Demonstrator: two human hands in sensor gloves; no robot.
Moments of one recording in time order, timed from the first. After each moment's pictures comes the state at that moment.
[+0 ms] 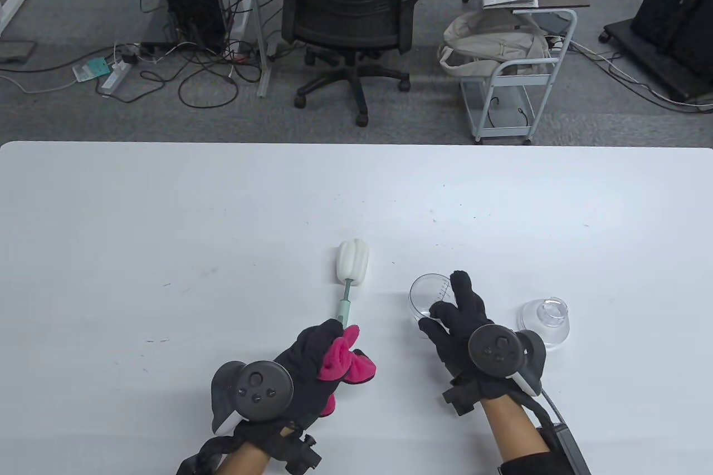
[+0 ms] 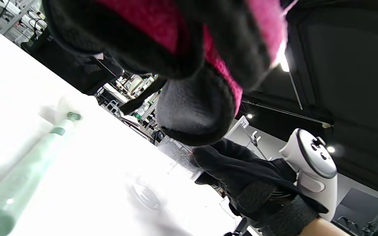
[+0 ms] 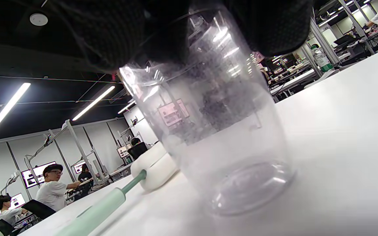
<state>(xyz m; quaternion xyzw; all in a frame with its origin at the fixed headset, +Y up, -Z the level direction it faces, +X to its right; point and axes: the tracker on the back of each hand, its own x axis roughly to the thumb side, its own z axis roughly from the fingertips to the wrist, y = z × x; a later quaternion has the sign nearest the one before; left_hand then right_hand) -0.143 -0.683 -0.214 0.03 -0.26 0.35 0.90 0.166 -0.721 -0.277 0.14 -0.13 0.93 0.30</state>
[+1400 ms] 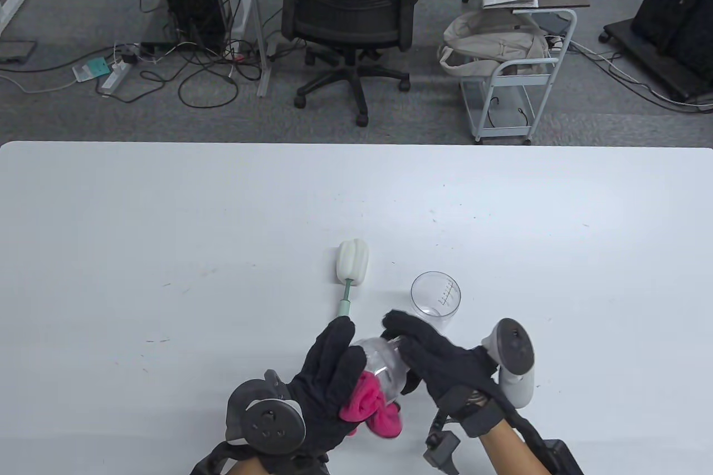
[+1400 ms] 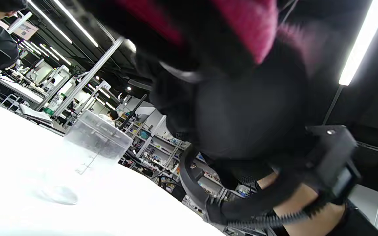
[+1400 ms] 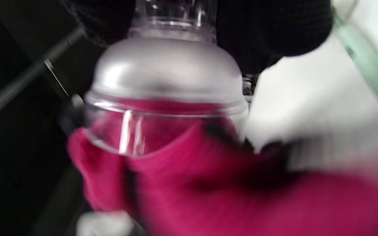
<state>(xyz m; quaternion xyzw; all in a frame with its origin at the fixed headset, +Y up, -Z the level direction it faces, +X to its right) -0.117 -0.671 -0.188 0.08 -0.43 0.34 0.83 0.104 -0.691 -0.232 0.26 0.15 0.68 0.67</state>
